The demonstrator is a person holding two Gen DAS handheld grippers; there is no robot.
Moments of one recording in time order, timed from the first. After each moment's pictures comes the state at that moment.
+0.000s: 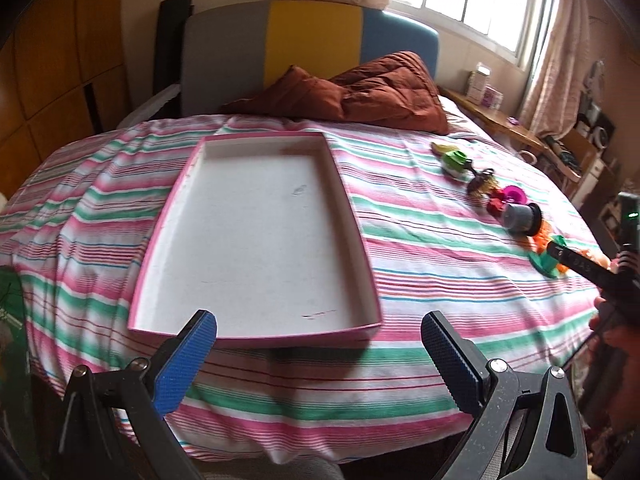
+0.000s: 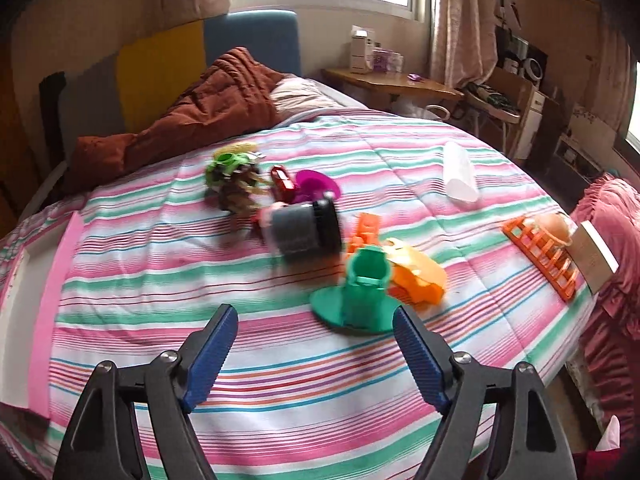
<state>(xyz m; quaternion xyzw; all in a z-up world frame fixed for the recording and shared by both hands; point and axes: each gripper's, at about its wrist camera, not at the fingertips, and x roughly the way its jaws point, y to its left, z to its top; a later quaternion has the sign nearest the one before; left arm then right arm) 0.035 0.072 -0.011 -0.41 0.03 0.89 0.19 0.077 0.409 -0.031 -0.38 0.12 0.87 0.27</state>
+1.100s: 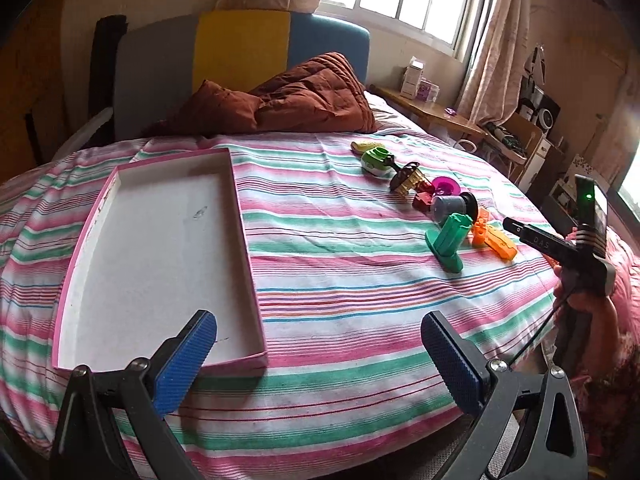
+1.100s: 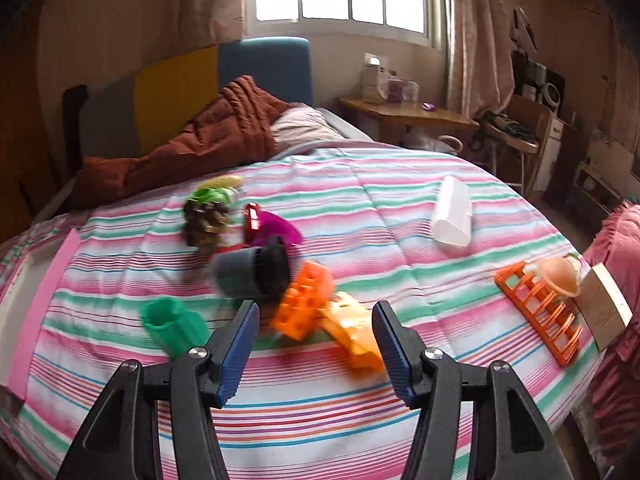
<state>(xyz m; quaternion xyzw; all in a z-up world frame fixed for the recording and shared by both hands) 0.043 0.129 -0.005 -0.39 0.03 0.87 0.29 0.084 0.479 -0.029 -0.35 0.10 0.90 0.22</state>
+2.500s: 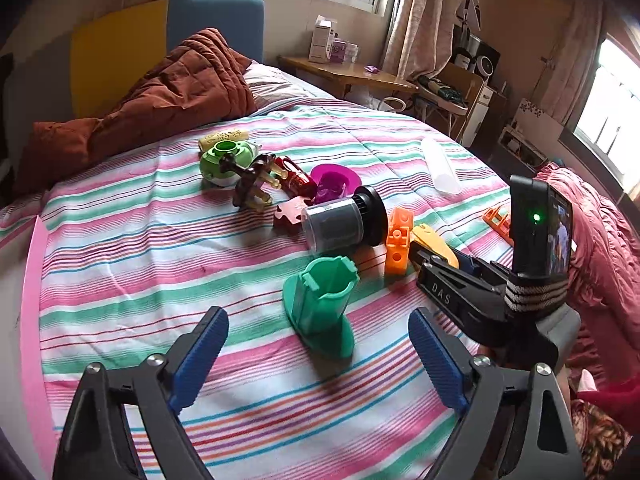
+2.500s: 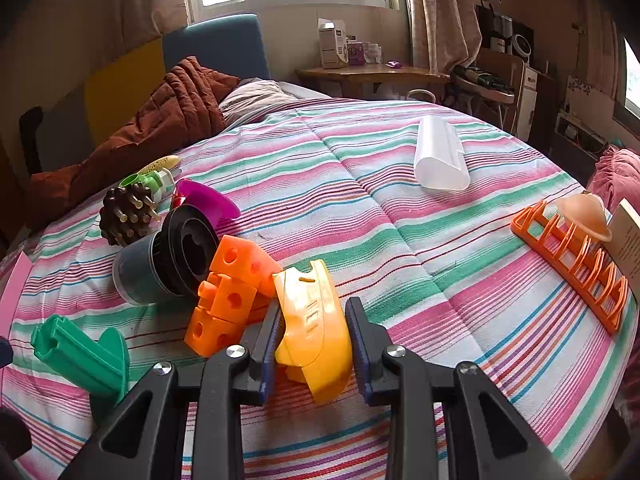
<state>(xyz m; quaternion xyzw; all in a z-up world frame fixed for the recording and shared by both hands) 0.010 0.343 -0.030 -0.41 0.10 0.82 0.40 0.064 0.520 -0.086 -0.35 0.16 0.88 0.26</state>
